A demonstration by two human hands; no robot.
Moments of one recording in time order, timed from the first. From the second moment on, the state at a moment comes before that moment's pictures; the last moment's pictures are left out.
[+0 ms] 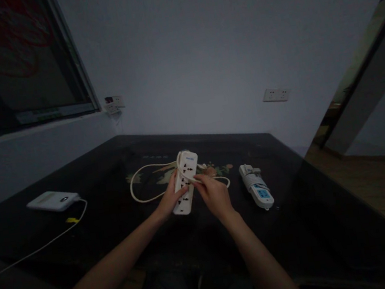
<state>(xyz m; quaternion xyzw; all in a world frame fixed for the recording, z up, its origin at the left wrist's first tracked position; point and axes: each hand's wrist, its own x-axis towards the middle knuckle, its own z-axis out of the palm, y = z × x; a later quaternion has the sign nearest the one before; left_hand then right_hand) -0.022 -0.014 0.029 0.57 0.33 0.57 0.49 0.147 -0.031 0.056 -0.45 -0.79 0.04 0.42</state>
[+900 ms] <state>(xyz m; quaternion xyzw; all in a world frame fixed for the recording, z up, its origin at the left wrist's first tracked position) -0.032 -0.026 0.037 0.45 0.16 0.46 0.75 0.194 -0.012 0.068 -0.42 -0.71 0.23 0.52</state>
